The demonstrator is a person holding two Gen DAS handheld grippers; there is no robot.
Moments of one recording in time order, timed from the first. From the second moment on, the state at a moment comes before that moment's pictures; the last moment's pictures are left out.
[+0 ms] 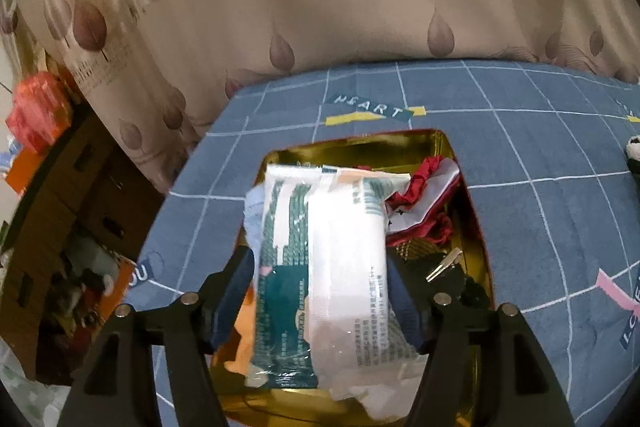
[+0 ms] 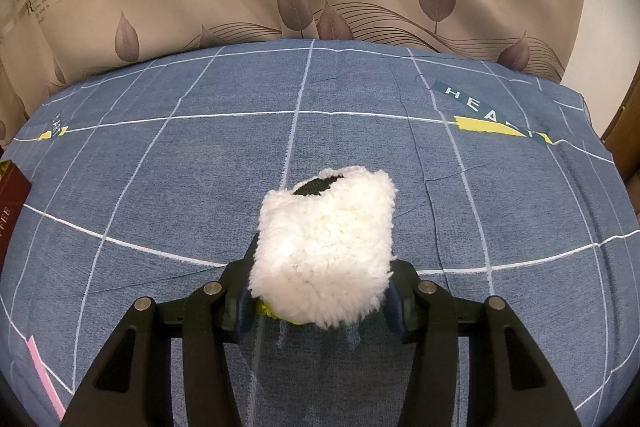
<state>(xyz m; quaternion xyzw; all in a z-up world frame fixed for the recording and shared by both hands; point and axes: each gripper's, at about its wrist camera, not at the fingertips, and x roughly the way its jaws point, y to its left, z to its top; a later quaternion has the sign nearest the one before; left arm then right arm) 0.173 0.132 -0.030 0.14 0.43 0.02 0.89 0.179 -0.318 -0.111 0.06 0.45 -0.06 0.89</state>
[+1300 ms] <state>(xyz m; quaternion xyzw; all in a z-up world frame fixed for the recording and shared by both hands) 0.034 0.215 -0.029 0.05 0.39 0.11 0.91 0.160 -0.264 -0.083 0.02 0.45 -0.04 0.89</state>
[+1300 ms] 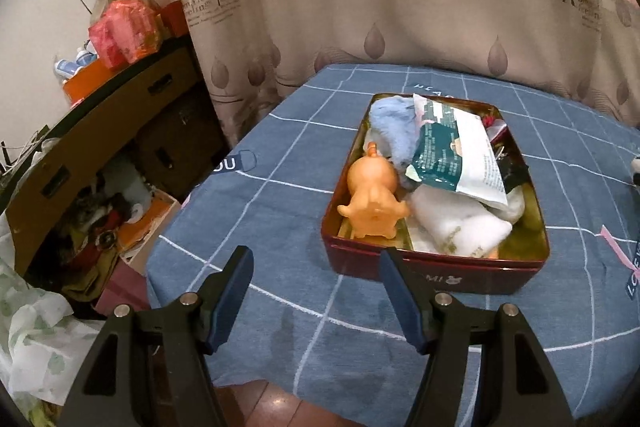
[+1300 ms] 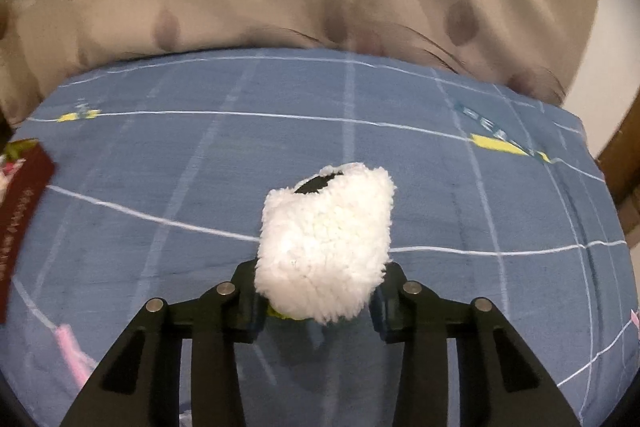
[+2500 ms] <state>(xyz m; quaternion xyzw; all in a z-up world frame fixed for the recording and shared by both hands) 0.040 0.233 -0.027 0.02 0.40 0.14 0.91 0.133 0.074 -0.029 -0.22 0.40 0.19 0.87</state>
